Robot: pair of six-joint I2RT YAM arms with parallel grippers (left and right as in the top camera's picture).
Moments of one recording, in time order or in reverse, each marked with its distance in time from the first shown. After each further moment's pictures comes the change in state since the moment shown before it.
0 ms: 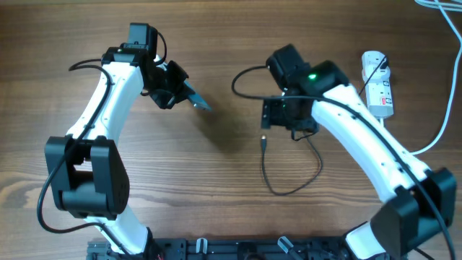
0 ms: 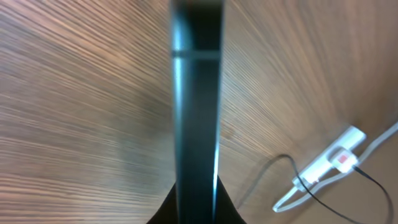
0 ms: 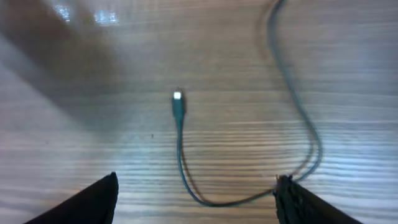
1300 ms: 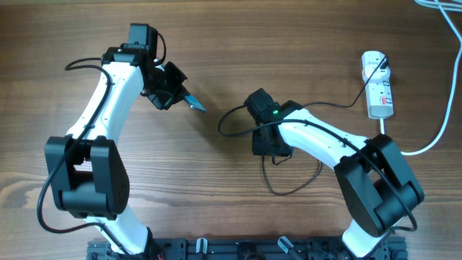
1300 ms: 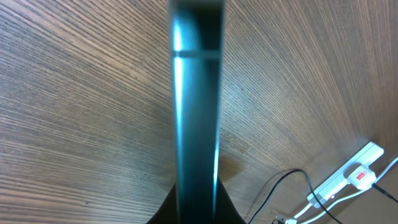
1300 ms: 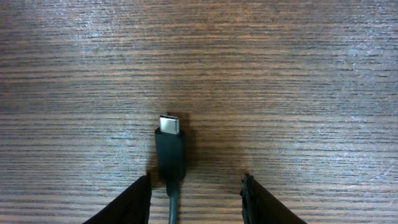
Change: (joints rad) left arm 0.000 0.000 0.000 -0.003 -0.061 0.007; right arm 0.108 0.157 -0.337 0.427 0.037 0.093
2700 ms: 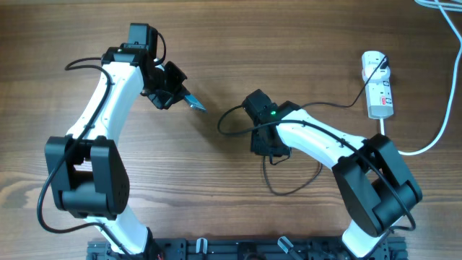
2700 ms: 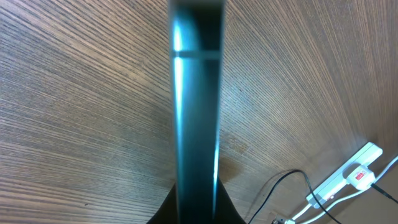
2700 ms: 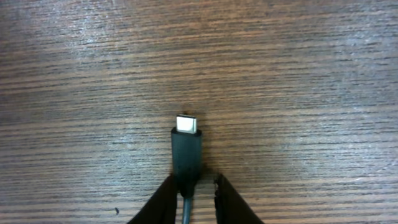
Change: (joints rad) left arm 0.000 0.000 0.000 0.005 0.000 0.000; right arm 0.015 0.009 0.004 0.000 0.008 0.075
